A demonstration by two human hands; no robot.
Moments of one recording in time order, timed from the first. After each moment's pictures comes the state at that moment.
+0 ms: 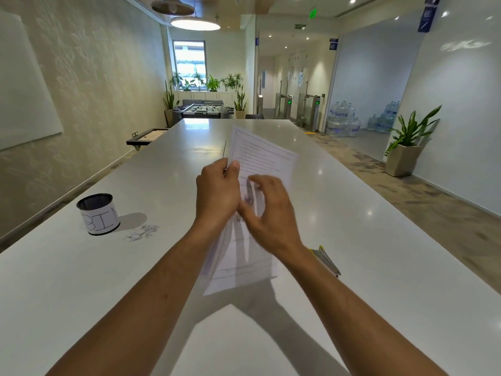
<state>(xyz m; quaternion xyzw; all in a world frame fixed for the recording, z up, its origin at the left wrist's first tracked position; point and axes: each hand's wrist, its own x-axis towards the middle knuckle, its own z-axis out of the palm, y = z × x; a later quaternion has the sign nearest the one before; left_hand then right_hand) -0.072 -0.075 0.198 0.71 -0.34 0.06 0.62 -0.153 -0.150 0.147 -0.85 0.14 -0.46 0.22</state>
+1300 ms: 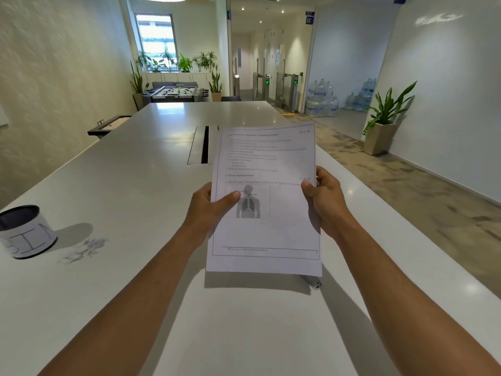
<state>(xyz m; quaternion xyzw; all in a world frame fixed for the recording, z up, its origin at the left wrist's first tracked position) -0.008 -0.190 0.102 0.61 -0.37 -0.25 0.66 -0.191 -0.338 0.130 -0.61 0.29 -0.41 0.62</state>
